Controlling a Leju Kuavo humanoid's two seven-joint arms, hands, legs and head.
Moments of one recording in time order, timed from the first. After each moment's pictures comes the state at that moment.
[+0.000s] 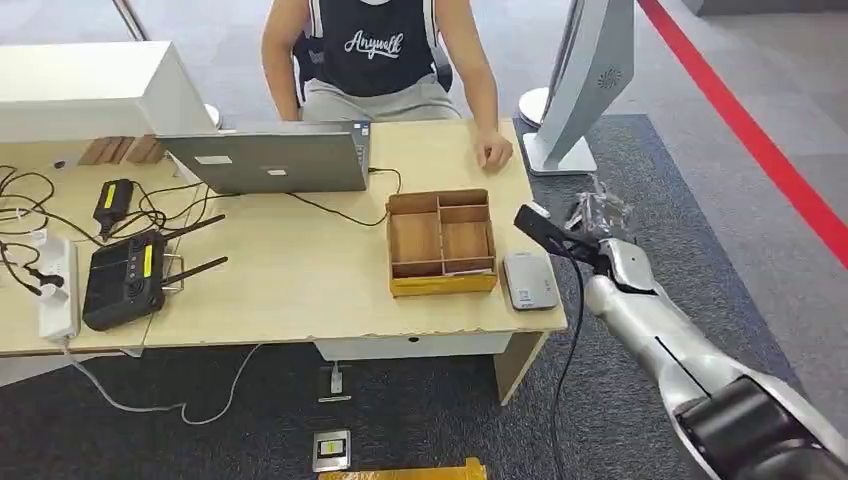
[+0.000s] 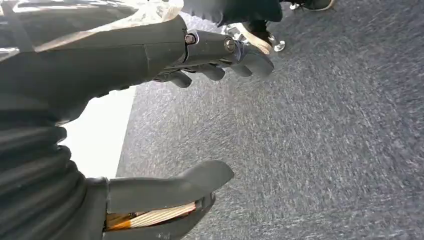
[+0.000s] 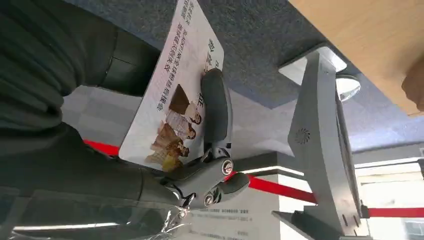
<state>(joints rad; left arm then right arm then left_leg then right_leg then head) -0.11 -0.03 0.80 -0.14 -1.48 0.34 0.07 -0.84 -0.29 0.70 -0.50 0.65 -0.41 0.25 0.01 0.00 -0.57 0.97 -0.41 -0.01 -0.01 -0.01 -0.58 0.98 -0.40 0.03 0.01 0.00</state>
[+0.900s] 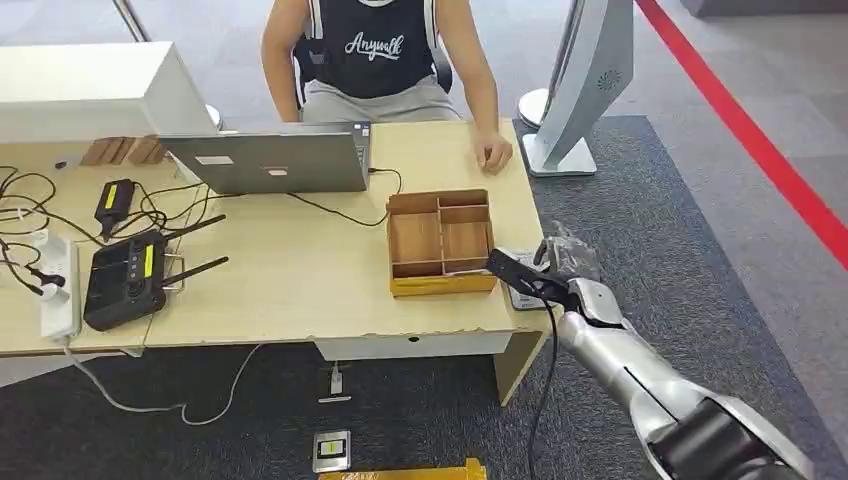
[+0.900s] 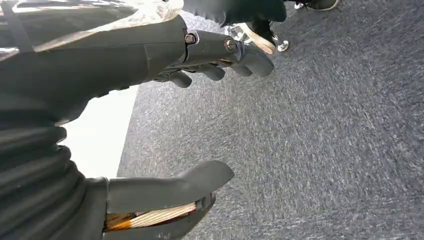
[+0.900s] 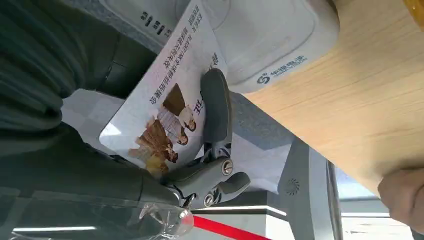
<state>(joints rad) -0.12 -0.03 0.82 -0.14 -1.49 0.34 0.08 -0.75 -0.20 0.72 -0.42 0.62 -0.36 0.25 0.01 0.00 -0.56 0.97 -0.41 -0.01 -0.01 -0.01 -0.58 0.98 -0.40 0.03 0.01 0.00</state>
